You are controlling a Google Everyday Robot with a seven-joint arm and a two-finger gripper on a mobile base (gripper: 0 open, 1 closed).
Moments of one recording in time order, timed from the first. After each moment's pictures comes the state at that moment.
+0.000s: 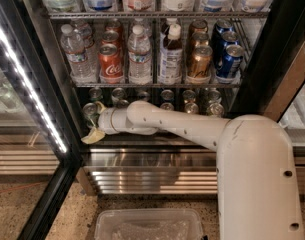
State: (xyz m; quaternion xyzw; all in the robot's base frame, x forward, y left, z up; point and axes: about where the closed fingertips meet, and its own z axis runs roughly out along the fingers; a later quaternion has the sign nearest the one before) arm 0.685 0.238 0.602 -0.60 0.59 0.23 0.50
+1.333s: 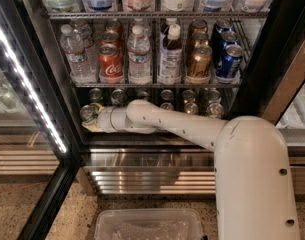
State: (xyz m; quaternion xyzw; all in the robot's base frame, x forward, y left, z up) arm 0.692 0.244 0.603 -0.59 0.58 0.25 0.50
